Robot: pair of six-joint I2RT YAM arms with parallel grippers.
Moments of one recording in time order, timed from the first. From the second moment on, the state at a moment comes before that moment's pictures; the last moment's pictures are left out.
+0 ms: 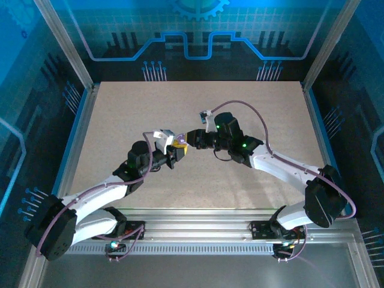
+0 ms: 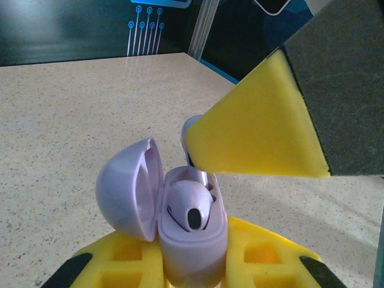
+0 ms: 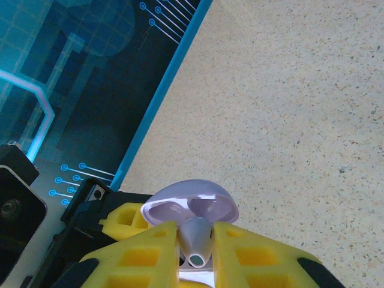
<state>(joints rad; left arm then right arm) -0.55 1.10 0.45 0.46 0.28 -0.25 0.71 1.43 1.01 -0.03 -0.34 0.70</state>
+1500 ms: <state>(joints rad) -0.55 1.07 0.50 0.44 0.30 -0.19 0.71 1.29 0.97 -0.08 -0.32 0.65</state>
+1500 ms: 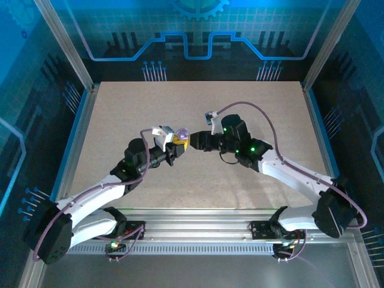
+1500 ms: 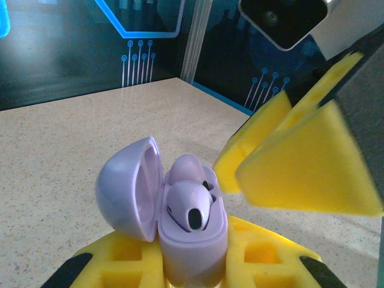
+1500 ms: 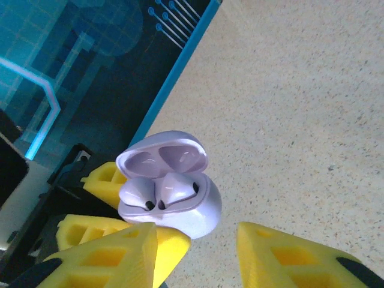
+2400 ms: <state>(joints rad) -0.55 1.06 0.54 0.41 0.42 -0.14 0.46 1.06 0.85 -0.04 -0.50 0.56</state>
